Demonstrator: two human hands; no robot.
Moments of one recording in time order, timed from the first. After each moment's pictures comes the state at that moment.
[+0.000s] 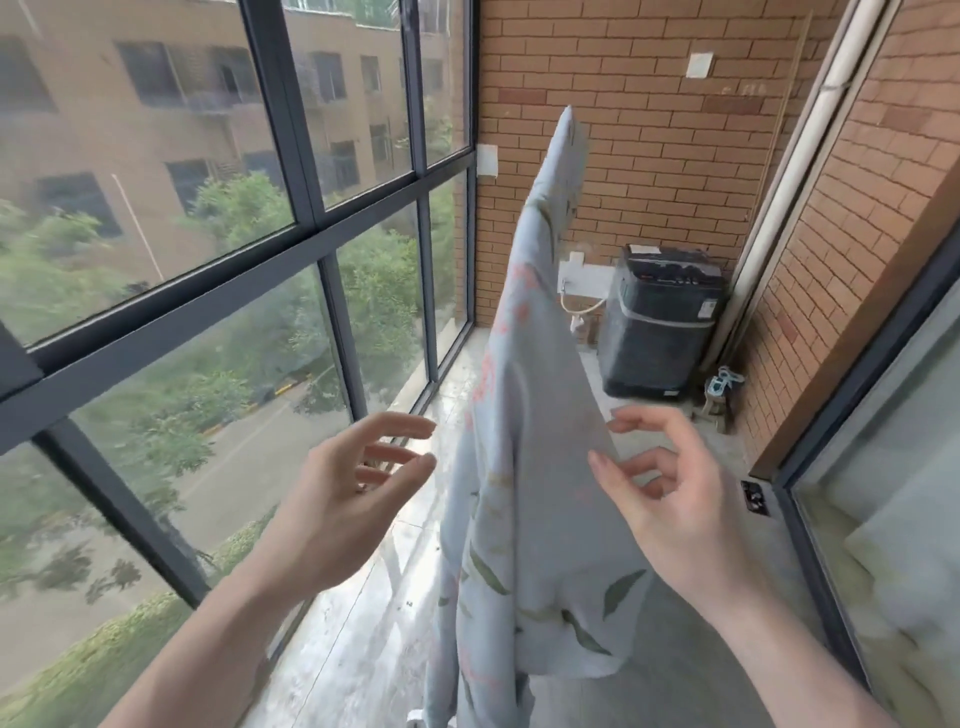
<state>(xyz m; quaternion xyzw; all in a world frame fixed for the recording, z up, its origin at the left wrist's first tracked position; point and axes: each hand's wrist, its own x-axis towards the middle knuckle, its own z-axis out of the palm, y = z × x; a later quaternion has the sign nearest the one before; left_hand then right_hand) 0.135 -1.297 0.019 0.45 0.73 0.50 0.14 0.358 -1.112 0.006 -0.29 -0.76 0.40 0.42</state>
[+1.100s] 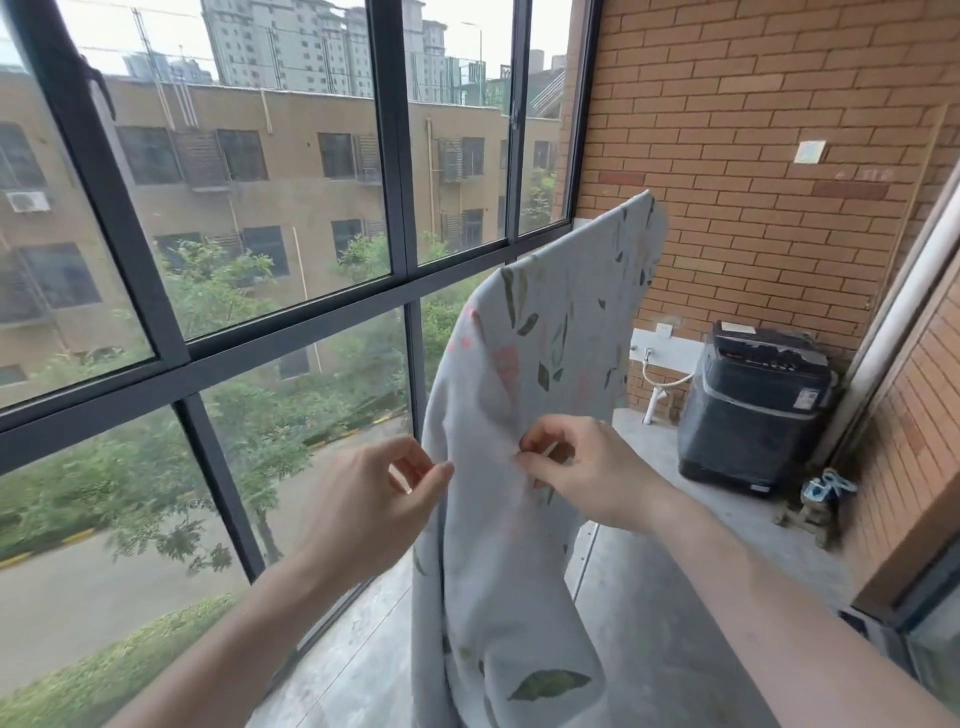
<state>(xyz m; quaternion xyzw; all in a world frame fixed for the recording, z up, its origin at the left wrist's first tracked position) 0.264 -1.260 0.049 0.32 0.87 0.37 -0.09 0.362 -1.032 0.063 -0.08 -0.90 0.39 0.15</state>
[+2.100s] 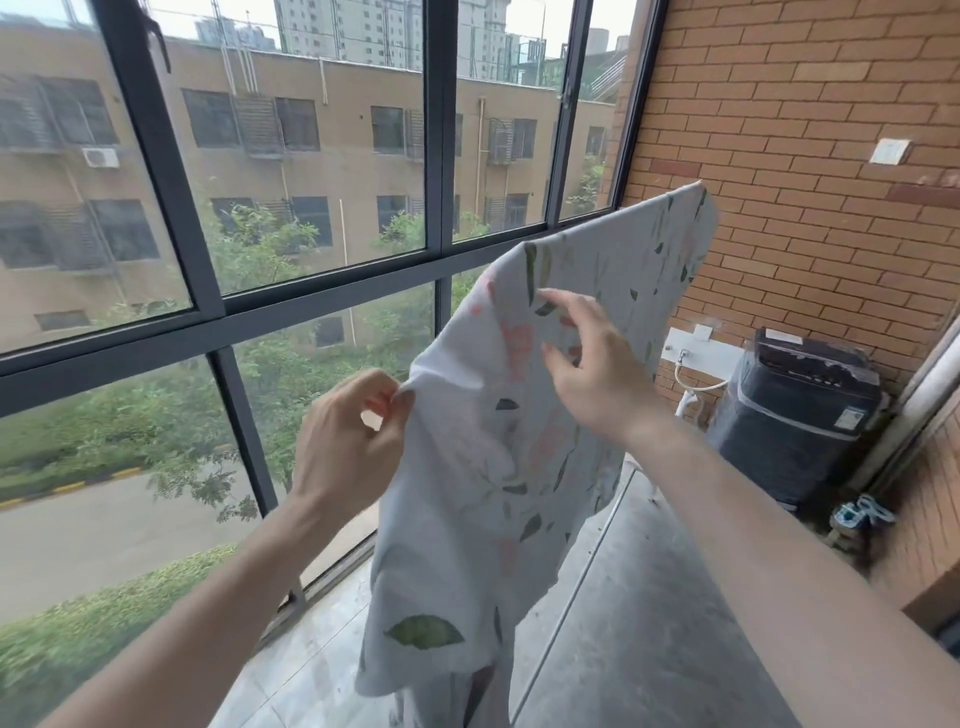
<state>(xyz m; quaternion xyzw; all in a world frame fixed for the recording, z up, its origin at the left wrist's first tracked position) 0.247 -1.255 0.036 0.24 0.83 0.46 -0.22 0.319 -1.007 0.093 -0.02 -0.90 0.32 0.31</state>
